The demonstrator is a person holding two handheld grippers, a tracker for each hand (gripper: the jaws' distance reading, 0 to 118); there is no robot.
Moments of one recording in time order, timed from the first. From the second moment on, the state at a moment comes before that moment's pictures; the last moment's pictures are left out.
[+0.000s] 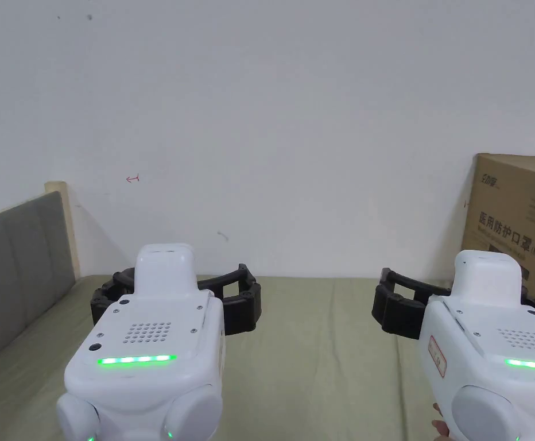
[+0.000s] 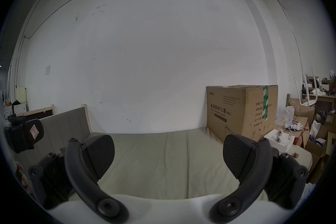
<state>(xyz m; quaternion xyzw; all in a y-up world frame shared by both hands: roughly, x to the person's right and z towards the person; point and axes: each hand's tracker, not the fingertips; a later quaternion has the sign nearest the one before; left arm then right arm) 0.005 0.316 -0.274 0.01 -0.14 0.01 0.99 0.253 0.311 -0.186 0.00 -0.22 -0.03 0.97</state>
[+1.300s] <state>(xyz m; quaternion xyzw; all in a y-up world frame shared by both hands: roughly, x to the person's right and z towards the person) 0.005 0.318 -0.273 0.00 -0.14 0.01 0.99 0.244 0.315 -0.186 0.00 -0.21 -0.01 0.98</state>
